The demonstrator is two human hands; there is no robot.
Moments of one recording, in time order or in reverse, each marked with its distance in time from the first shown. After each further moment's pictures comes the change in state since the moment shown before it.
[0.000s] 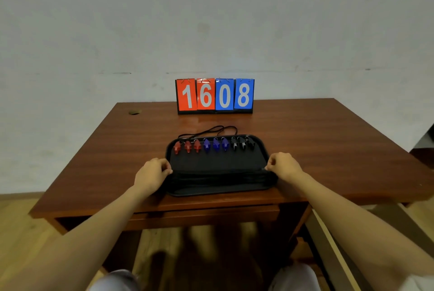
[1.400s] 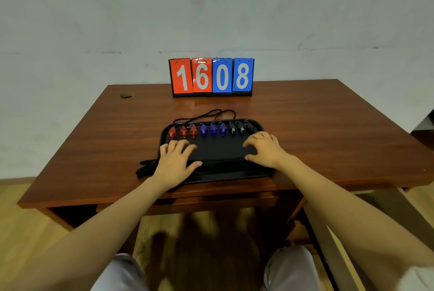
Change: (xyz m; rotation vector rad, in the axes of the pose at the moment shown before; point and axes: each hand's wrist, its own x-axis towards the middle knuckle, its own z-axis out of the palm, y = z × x) left_hand -0.001 0.036 0.046 0.375 0.137 0.448; right_hand 0.011 -0.031 0.016 -0.247 -0.069 -0.341
